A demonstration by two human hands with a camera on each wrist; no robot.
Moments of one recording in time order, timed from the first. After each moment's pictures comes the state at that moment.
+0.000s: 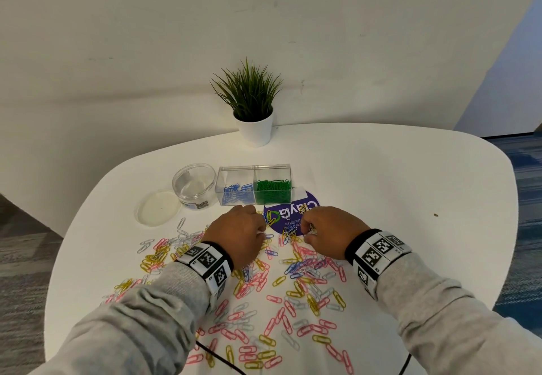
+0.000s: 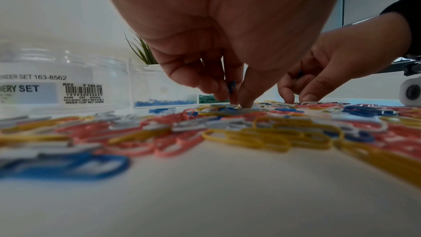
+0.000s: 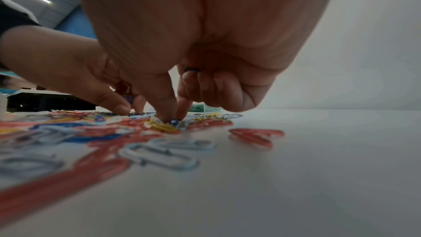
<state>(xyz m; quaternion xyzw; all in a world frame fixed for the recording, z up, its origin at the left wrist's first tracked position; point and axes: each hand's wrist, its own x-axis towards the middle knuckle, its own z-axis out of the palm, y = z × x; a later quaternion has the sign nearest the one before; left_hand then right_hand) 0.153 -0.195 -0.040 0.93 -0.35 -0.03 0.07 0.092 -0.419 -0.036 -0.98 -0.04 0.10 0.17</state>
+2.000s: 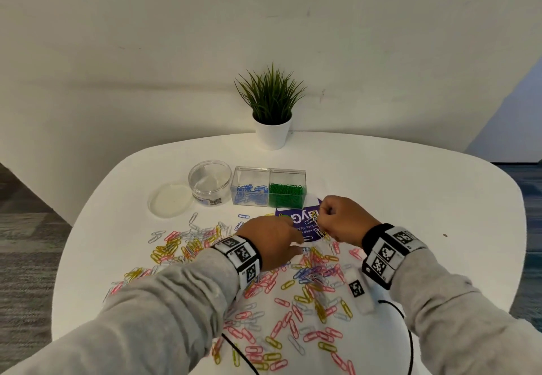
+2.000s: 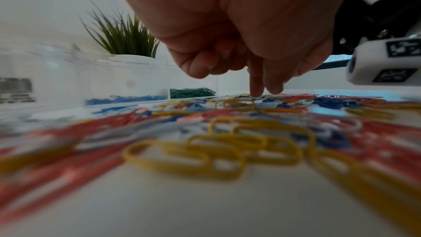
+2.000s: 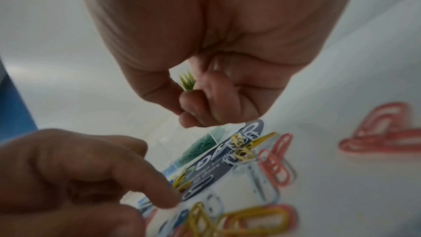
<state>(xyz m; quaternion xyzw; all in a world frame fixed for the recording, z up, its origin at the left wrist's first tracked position) 0.141 -0.220 -0.025 0.89 -0.45 -0.10 0.04 0.112 -0.418 -0.012 -0.91 0.09 0.08 0.41</state>
